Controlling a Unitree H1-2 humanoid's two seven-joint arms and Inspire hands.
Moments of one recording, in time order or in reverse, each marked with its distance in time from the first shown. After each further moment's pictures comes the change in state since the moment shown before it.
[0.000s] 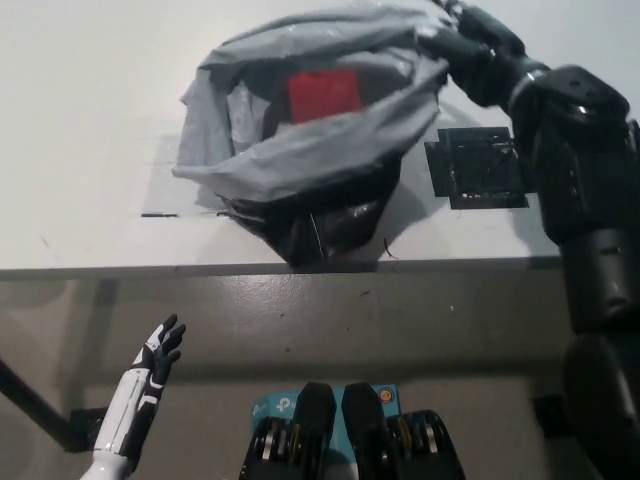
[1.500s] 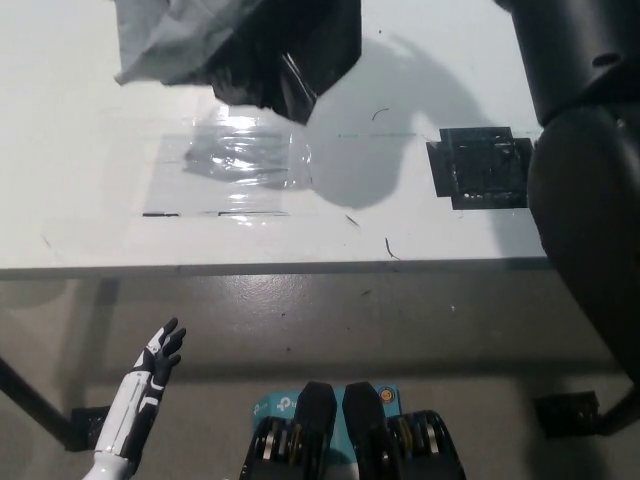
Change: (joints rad) left_arm 0.000 -0.001 0.000 0.010 0.002 0.006 0.000; right_arm -0.596 0.030 -0.134 0.401 0.092 0.022 -0.206
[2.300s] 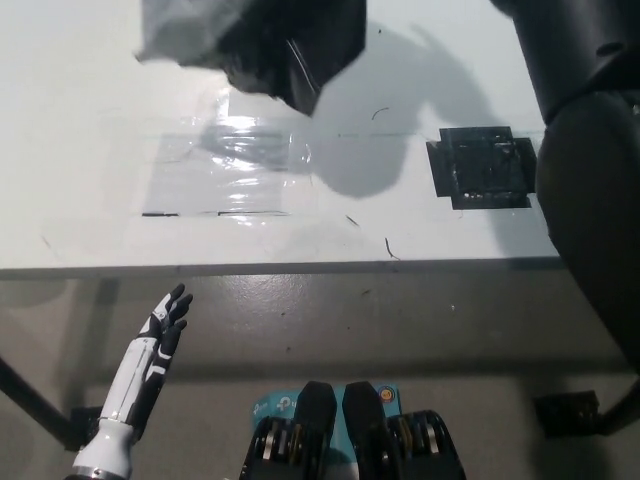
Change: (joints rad) left_arm -0.070 0.001 -0.003 -0.018 0.019 0.013 0.000; right_arm 0.025 -0.018 -0.012 0.148 0.044 -0.153 -0.091
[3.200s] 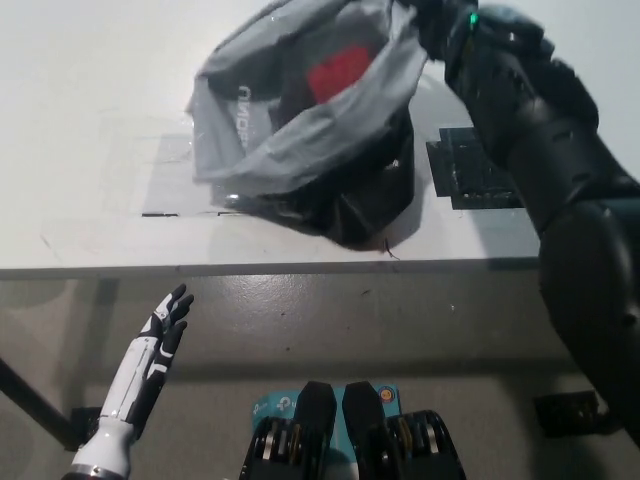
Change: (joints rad) left_arm 0.000 0.011 -0.010 -0.023 0.004 0.040 -0.003; right_arm 0.272 0.002 0.122 0.131 -0.038 -0.123 -0.039
